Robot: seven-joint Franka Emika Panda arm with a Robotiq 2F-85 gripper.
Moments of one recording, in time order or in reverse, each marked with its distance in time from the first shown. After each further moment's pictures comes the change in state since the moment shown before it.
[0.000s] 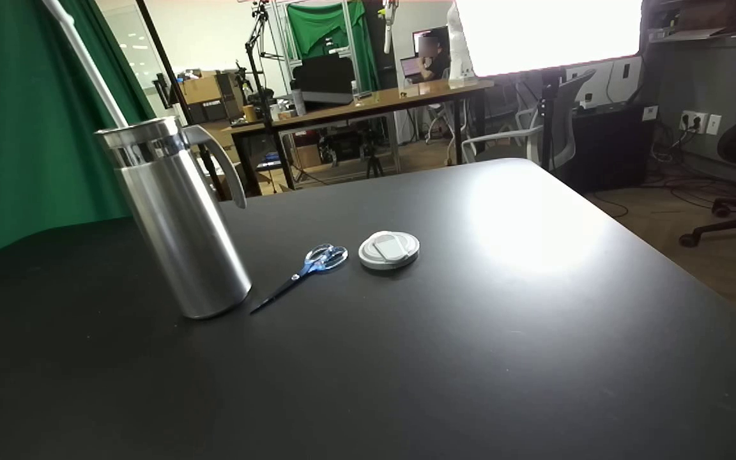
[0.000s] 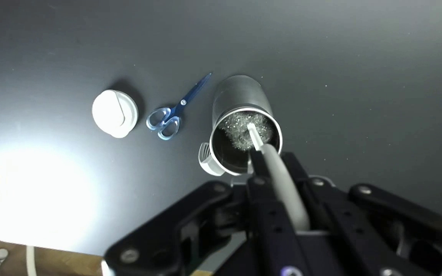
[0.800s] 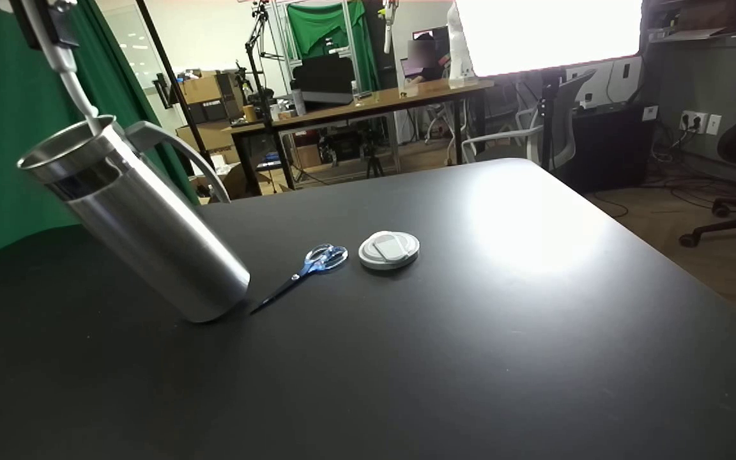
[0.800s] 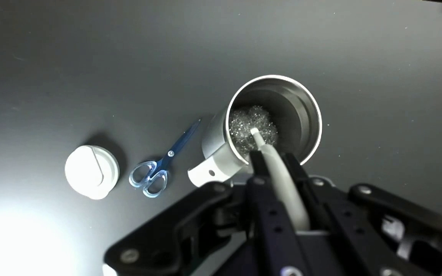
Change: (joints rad) arm -0.016 0.125 -0.016 -0.052 0.012 0.026 0.023
